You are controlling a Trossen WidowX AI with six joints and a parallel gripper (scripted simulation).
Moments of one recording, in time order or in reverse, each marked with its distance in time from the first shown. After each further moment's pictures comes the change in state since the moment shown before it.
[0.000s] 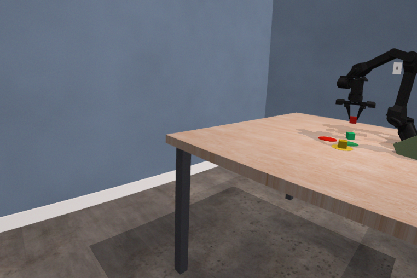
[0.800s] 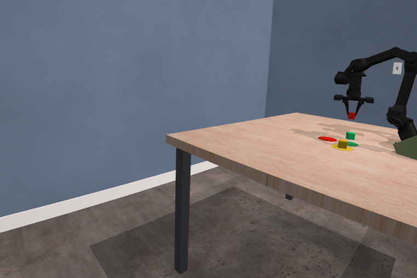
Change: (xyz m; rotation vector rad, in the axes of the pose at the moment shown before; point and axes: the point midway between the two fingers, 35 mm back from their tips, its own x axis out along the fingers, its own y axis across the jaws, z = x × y) arm -0.022 0.010 -0.009 0.007 0.008 -0.009
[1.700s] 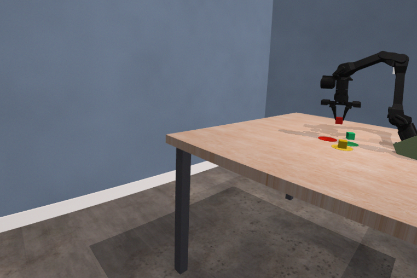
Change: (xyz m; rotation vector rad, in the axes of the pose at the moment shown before) arm 0.025 0.055 -0.050 0.001 0.007 -0.021
